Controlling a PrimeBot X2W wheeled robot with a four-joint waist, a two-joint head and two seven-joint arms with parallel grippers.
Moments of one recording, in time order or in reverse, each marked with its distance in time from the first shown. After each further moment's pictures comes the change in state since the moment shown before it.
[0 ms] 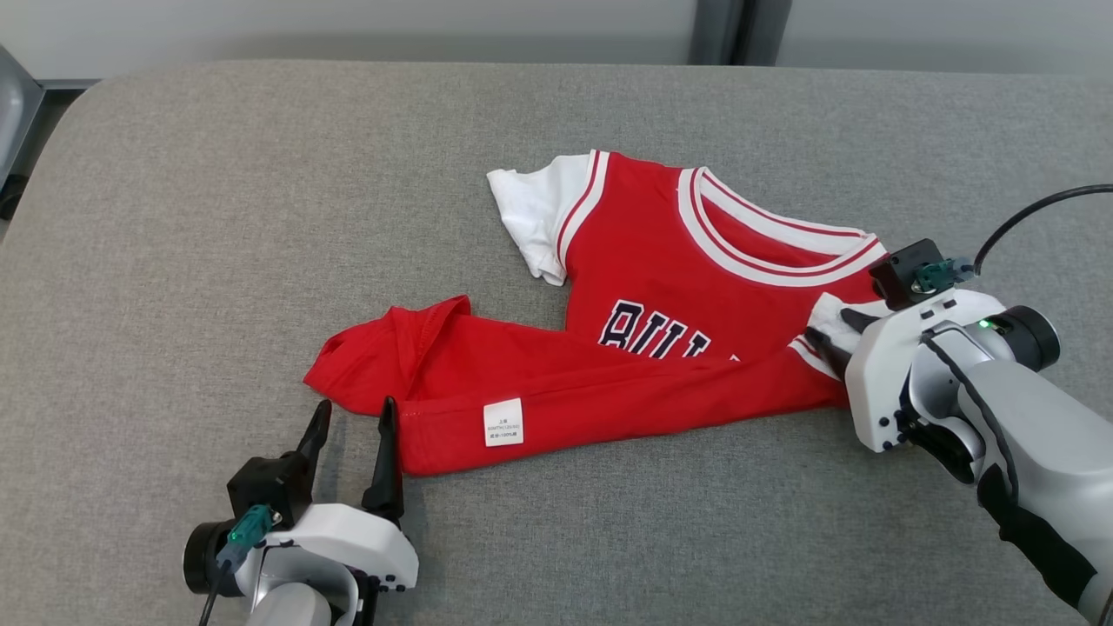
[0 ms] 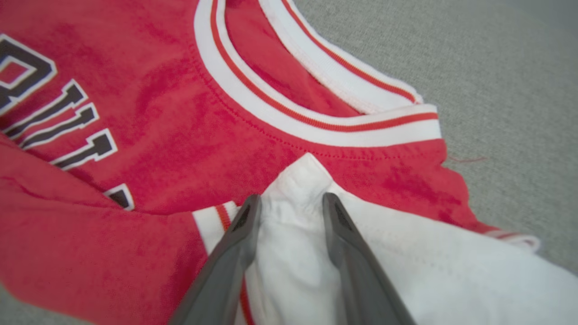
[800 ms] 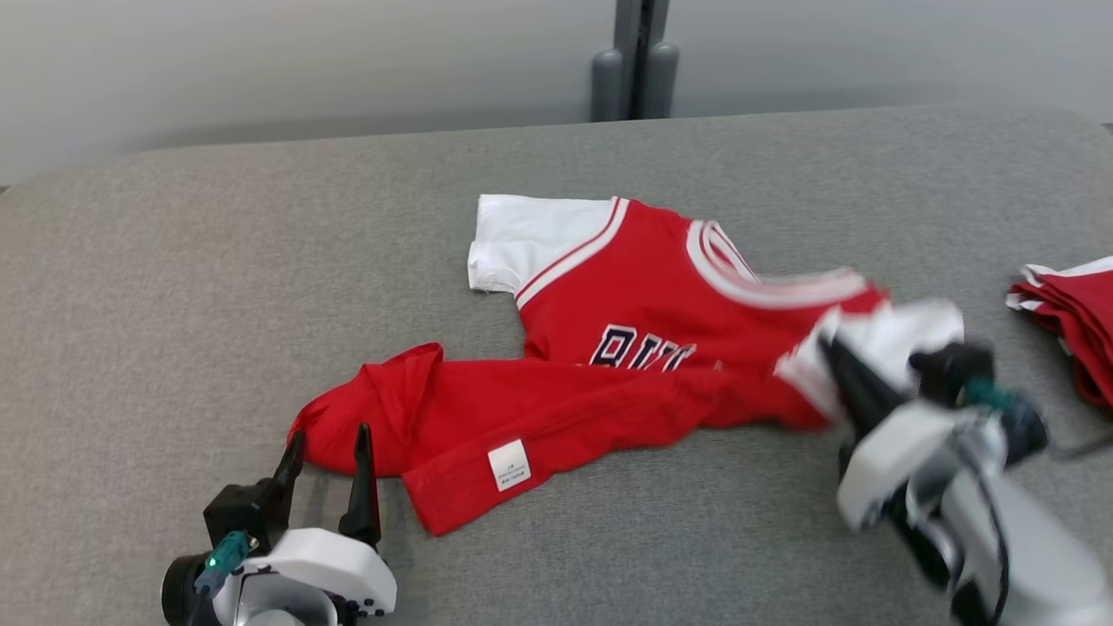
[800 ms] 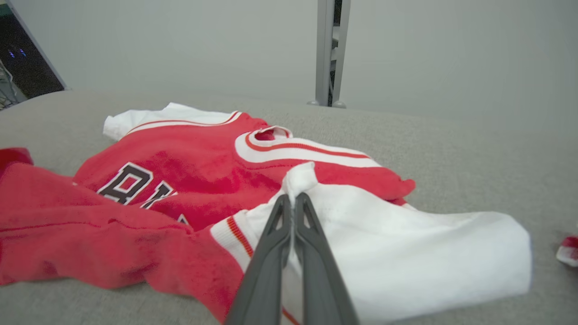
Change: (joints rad) left arm 0.036 0.000 0.063 0.007 0.020 -0.015 0.000; right arm 0.244 0.074 -0.320 -0.103 -0.171 0.000 -0.424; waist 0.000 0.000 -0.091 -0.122
